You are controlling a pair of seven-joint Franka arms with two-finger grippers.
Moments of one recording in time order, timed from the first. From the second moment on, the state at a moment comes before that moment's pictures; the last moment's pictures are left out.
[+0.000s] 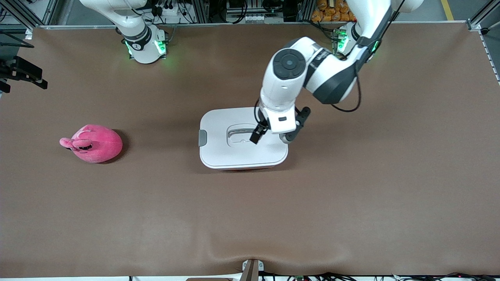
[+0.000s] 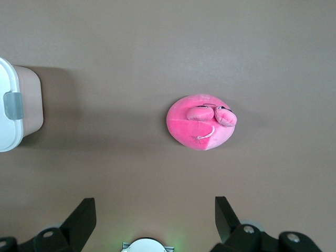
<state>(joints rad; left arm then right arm) -0.56 0.50 -0.22 -1.42 0.03 2.00 -1.81 0.01 -0.02 -0.08 -1.46 0.00 1.38 -0.16</state>
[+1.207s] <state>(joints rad) -0.64 0.61 -0.21 -1.41 0.03 2.08 -2.42 0.00 -0.01 -0.08 -1.46 0.00 1.38 -0.16</state>
